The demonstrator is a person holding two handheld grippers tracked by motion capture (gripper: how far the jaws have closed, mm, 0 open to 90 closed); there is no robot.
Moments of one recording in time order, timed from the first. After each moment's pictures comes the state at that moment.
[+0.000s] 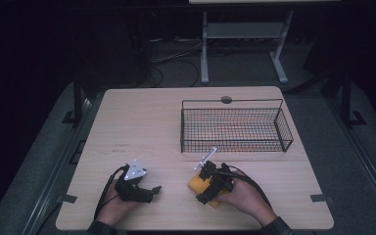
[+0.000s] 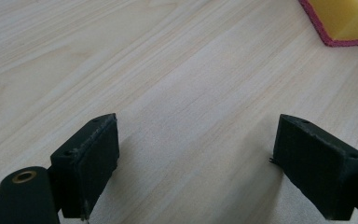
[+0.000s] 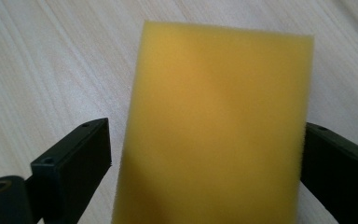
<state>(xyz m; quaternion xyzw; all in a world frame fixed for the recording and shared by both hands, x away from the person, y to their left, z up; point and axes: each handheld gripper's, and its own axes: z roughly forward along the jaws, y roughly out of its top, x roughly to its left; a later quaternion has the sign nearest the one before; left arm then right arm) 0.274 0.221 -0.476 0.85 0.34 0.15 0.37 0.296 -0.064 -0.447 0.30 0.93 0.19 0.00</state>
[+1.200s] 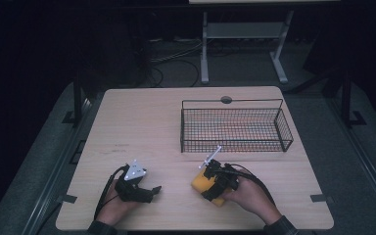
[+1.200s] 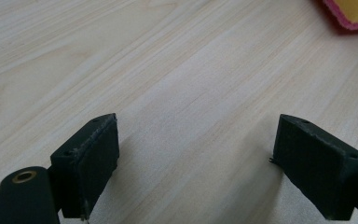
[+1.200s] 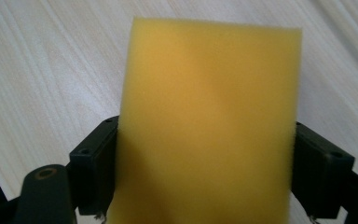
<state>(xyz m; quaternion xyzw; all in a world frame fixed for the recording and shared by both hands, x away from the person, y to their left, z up) 0.274 0.221 -0.475 0.85 0.34 0.15 0.37 0.297 -0.078 -0.437 0.30 0.94 0.19 0.01</state>
